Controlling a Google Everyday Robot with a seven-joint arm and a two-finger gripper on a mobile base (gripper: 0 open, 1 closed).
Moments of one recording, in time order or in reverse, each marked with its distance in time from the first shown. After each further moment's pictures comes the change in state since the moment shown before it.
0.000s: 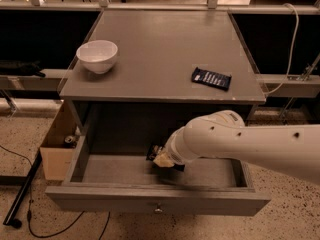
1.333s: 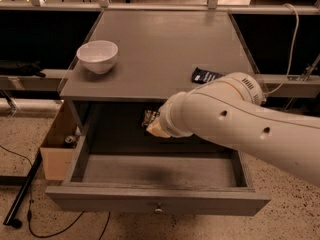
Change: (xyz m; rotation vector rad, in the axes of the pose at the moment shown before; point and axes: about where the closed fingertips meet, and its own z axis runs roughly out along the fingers) arm -0.092 -0.018 -0.110 0.184 -0.128 -0.164
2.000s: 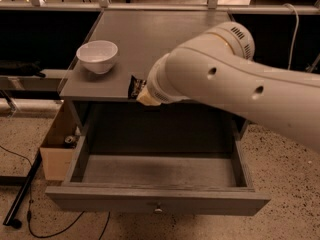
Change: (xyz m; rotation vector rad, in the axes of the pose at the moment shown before) arm -0.073 -0.049 -0.030 0.076 -0.037 -0.104
